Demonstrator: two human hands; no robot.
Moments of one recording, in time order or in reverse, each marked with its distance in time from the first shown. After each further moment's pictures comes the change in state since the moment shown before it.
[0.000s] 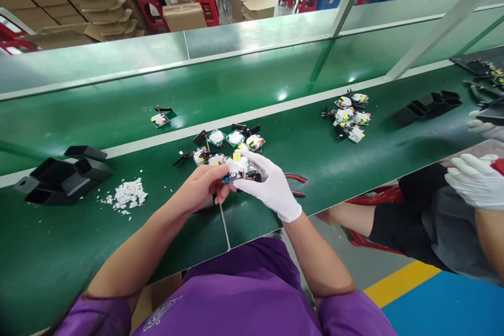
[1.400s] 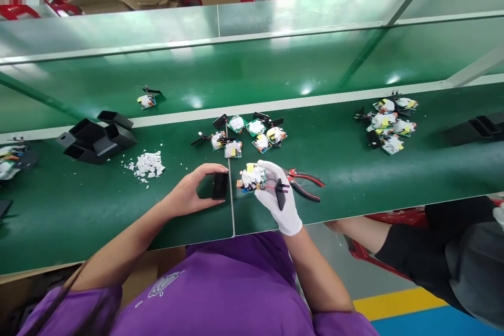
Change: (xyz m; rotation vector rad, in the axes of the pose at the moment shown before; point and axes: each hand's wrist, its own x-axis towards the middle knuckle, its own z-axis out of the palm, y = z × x) left_hand -0.055 -0.072 -0.055 0.874 0.218 0.465; right_hand -0.032 0.051 0.007 0.110 -0.026 -0.189
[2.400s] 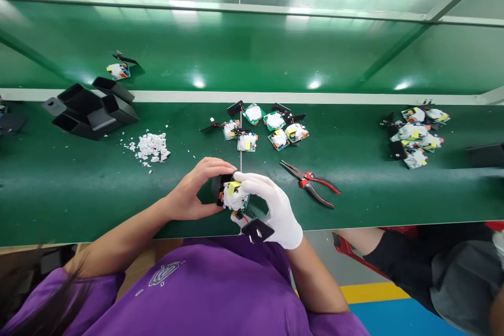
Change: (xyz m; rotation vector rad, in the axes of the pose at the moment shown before) left_hand -0.009 0.004 -0.001 -0.088 0.188 0.278; right_hand -0.003 -0.013 0.024 -0.275 -0.335 -0.141
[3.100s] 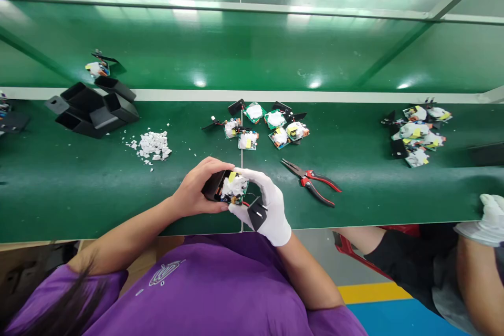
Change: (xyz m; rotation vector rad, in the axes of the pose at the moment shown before) left_hand -0.007 -0.004 0.008 -0.016 0.001 -0.251; right_hand -0.001 0.003 0.018 -0.044 0.141 0.136
